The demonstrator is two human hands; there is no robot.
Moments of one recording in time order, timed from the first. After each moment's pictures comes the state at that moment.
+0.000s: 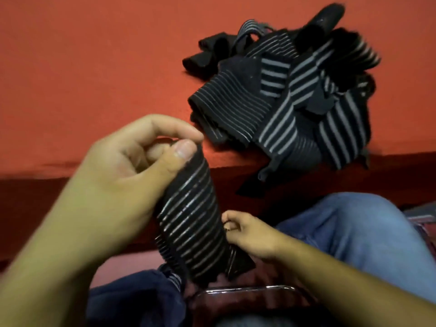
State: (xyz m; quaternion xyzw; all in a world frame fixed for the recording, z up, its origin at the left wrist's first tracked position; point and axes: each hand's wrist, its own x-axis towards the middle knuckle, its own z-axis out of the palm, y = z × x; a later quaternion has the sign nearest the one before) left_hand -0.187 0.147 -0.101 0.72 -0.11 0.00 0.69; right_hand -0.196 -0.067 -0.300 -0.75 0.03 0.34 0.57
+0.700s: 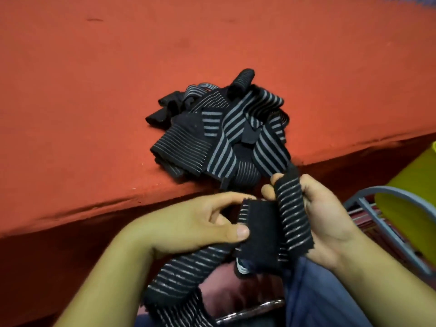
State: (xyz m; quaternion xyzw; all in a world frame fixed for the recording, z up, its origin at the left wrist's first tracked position) left_hand -0.182 0.083 -0.091 0.66 -0.31 -0.46 0.50; right_hand -0.252 -0.129 -0.090 -0.35 0.12 0.13 0.92
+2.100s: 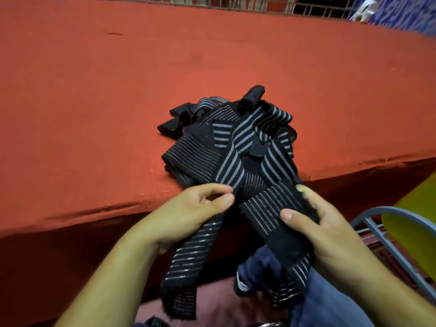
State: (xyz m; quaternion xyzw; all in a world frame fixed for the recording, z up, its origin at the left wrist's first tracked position) left_hand -0.166 0.091 -0.111 0.74 -0.21 -0.28 0.58; right_hand -0.274 -0.134 -0.097 -0.71 0.05 -0.04 0.70
